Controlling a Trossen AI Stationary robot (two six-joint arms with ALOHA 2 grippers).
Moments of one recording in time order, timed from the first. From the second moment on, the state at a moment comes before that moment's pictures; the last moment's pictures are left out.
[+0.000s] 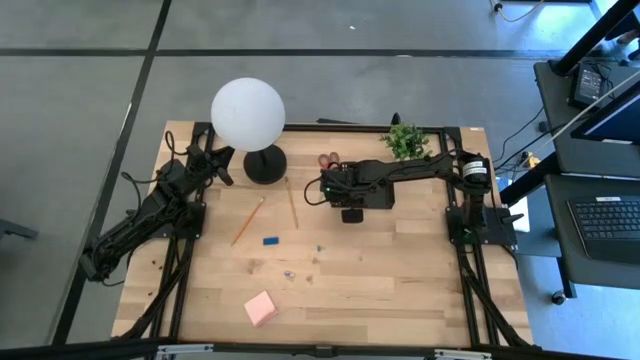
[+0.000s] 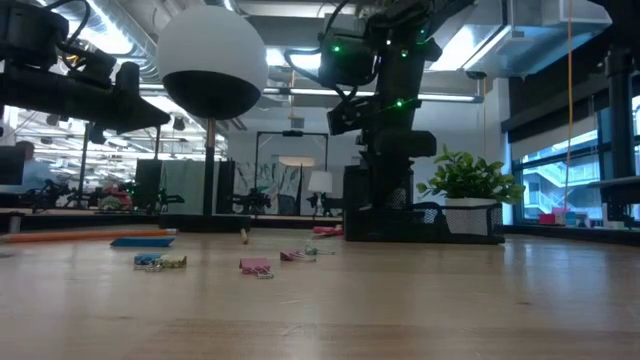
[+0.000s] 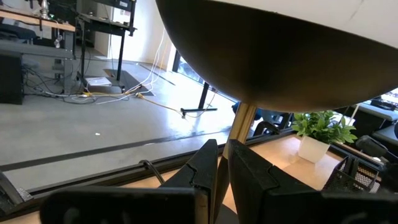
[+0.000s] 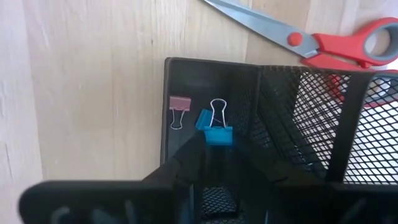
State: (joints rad) left arm 0.79 0.01 0.01 0.03 -0.07 -0.28; right arm -0.11 1.95 1.42 -0.82 0.20 -0.21
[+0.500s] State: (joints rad) left arm 0.79 0.01 0.01 0.03 -0.07 -0.28; right arm -0.11 1.95 1.42 -0.82 0.20 -0.21
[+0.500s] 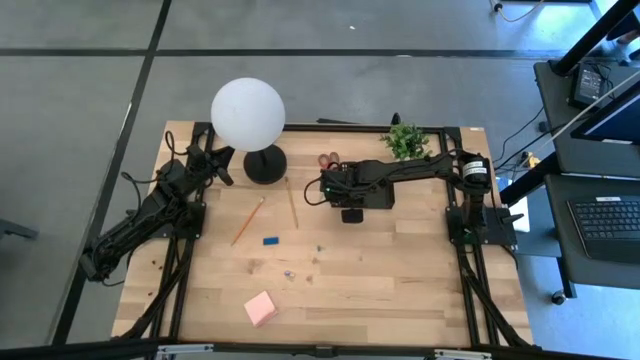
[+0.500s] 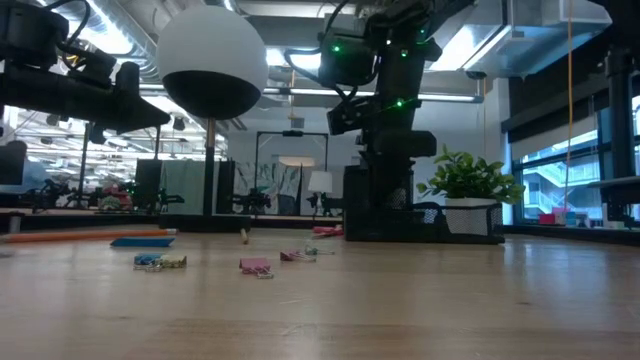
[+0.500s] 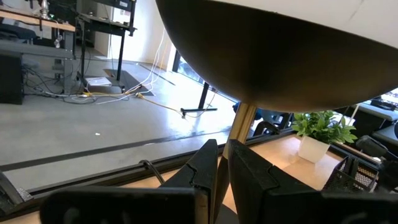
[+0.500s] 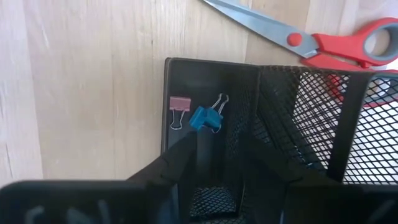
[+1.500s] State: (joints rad) left arm 0.79 0.01 0.01 0.03 -0.07 -0.28; right arm 0.17 1.96 1.50 -0.54 0.07 -0.08
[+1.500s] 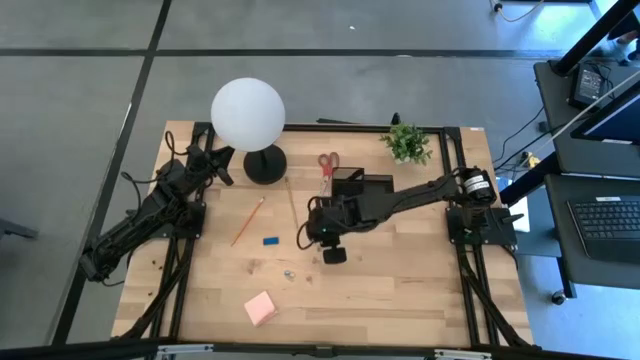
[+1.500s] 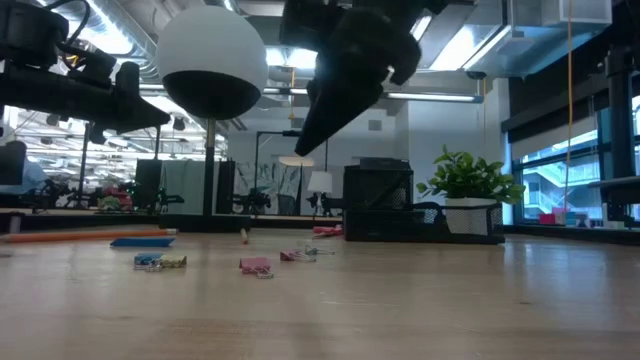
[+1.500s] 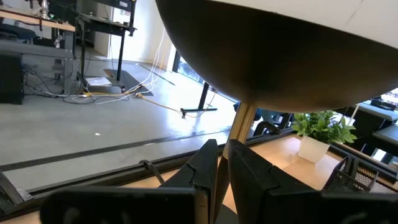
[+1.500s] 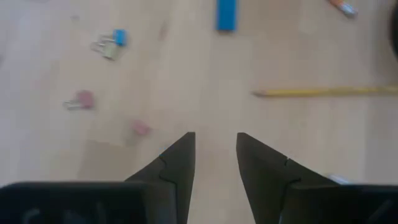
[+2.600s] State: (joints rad) left arm 0.79 0.02 0.01 0.03 -0.07 -0.28; right arm 0.20 2.09 1.50 -0.51 0.10 -0.01
